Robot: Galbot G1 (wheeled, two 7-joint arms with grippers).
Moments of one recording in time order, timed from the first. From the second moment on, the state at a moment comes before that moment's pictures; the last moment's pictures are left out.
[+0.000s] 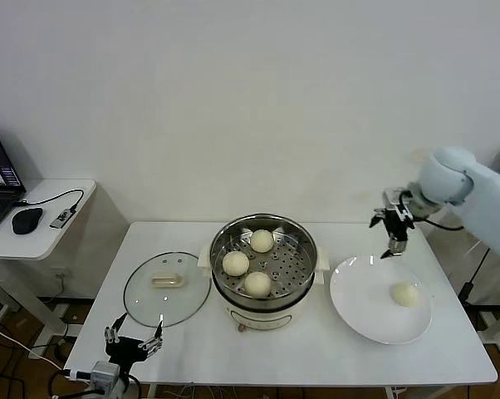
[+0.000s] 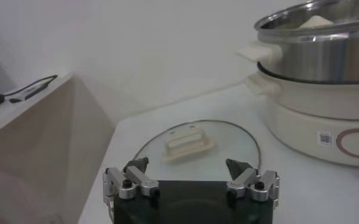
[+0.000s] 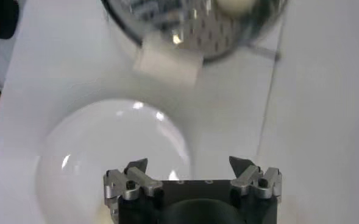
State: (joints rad) left arm 1.63 -1.48 -0.72 -2.06 0.17 0.29 0.22; right arm 0.20 0.57 -0.80 1.35 -0.06 -0.27 -1.22
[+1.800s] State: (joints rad) left arm 1.63 -1.49 -0.72 -2.00 0.20 0.29 0.23; right arm -0.23 0.68 -0.47 1.05 -0.42 -0.10 -1.16
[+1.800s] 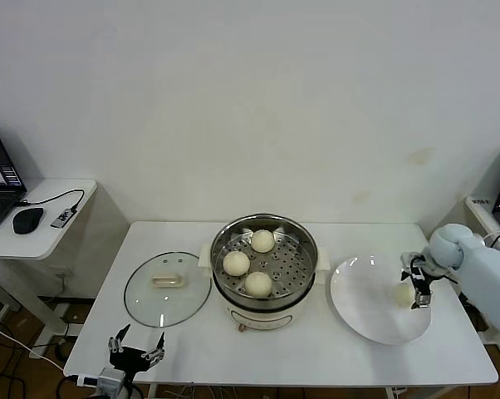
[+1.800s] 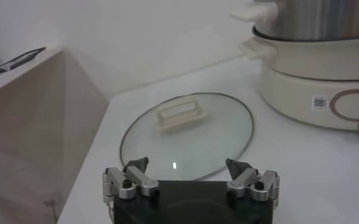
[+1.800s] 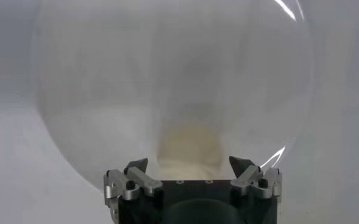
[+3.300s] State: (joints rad) left arm 1.58 -1.49 -0.69 -2.00 0.21 0.29 0.24; right arm -0.02 0.57 -0.67 1.20 -0.17 -0.25 -1.15
